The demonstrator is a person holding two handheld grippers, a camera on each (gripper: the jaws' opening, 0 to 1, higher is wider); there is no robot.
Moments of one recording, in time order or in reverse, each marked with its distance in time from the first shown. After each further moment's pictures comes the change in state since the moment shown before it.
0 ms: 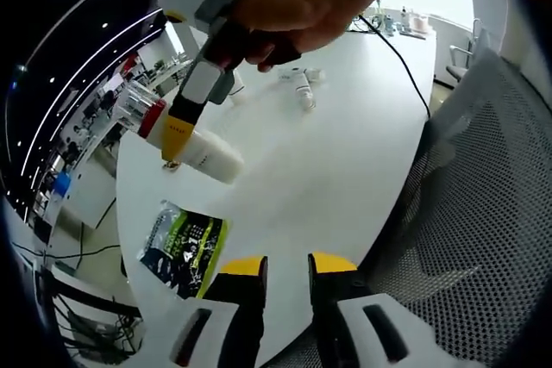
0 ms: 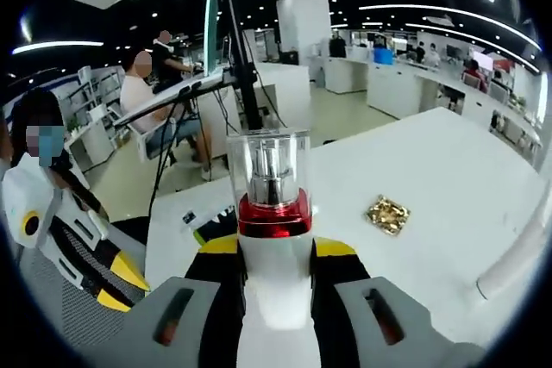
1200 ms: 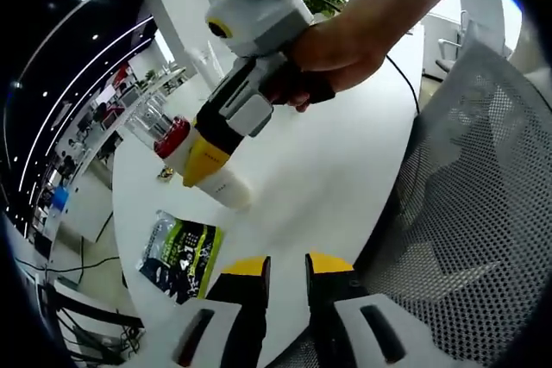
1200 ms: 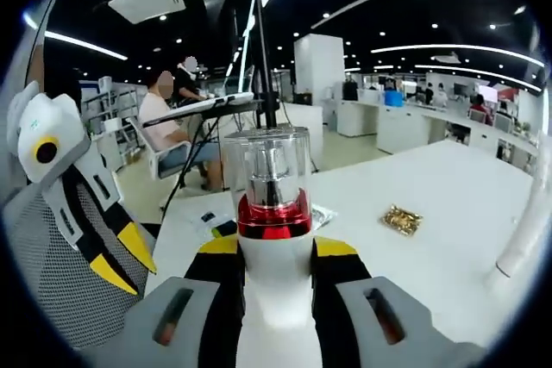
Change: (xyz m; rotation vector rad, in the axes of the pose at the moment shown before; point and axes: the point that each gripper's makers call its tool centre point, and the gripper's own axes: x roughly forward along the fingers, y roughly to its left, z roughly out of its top) left arm 0.001 -0.006 0.000 0.038 -0.005 -0.020; right arm -0.025 0.028 -0.028 -0.036 -0.232 0.012
